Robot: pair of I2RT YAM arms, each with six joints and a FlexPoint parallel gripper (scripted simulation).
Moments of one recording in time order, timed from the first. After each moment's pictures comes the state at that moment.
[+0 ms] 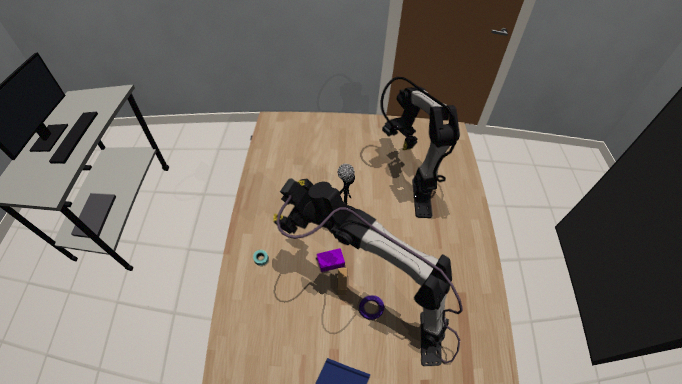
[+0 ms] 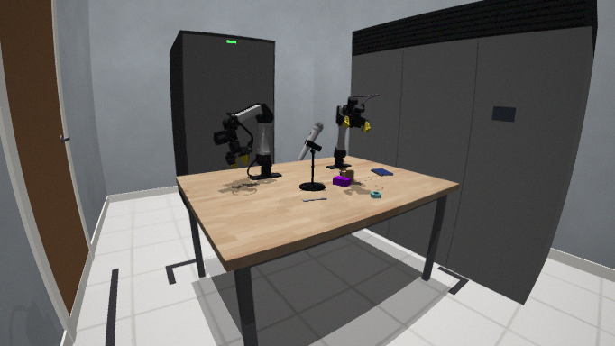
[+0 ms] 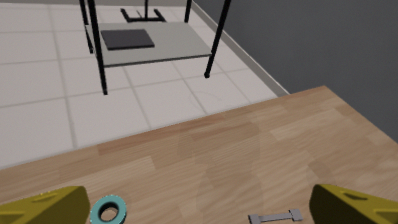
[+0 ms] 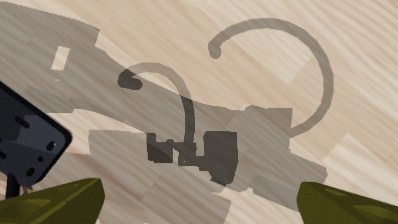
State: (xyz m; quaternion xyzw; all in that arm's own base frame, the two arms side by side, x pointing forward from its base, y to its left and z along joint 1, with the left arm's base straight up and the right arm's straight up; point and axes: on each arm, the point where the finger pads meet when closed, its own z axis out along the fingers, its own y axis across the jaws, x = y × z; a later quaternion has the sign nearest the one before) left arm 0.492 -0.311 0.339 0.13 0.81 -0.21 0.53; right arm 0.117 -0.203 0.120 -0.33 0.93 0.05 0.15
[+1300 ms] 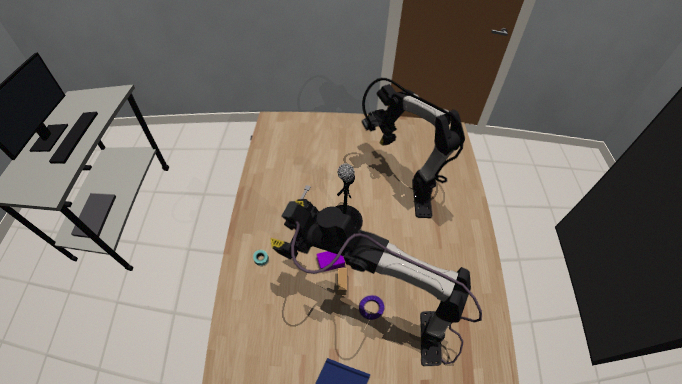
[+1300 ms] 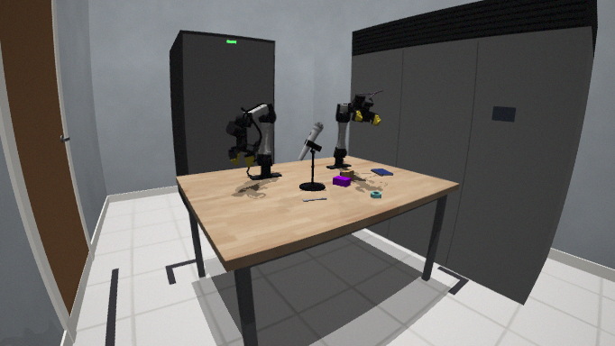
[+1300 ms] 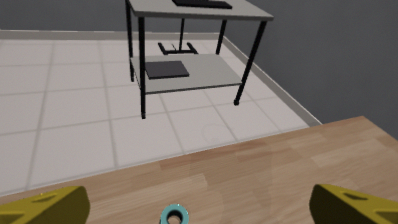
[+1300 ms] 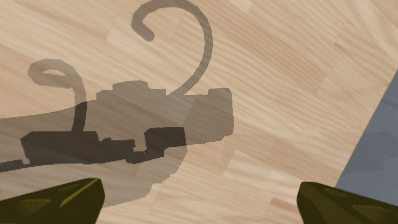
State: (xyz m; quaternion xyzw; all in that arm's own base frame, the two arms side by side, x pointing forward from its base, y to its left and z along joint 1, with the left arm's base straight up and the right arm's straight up) left arm 0.484 -0.216 0.376 0.09 0.79 -0.17 0.58; right arm 0.206 -0.221 0.145 -0.26 0.95 -0.11 0.16
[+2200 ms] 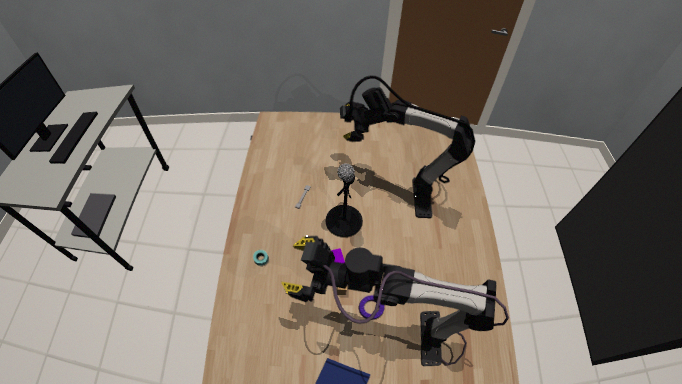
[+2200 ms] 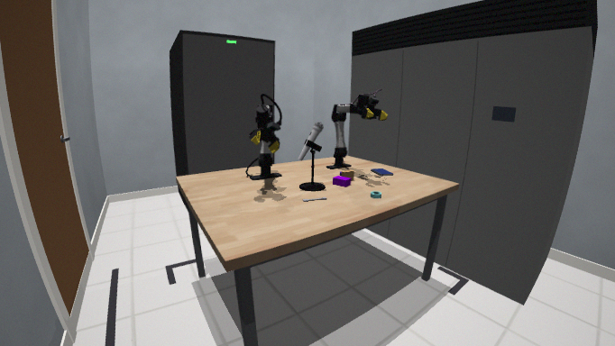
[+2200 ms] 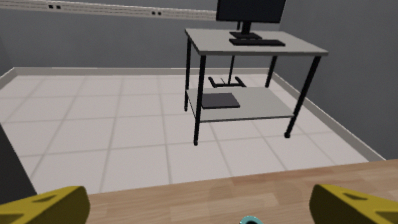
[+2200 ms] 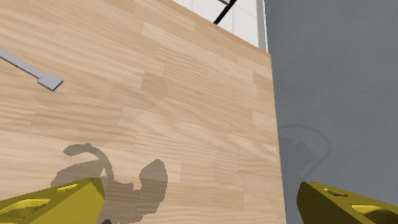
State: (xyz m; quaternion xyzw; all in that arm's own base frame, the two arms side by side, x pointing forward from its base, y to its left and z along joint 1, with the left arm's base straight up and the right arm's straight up) left arm 0.443 -0.091 0.401 0.04 0.75 -0.09 0.65; right arm 0.340 -0.152 0.248 -0.14 0.88 -0.21 0.40
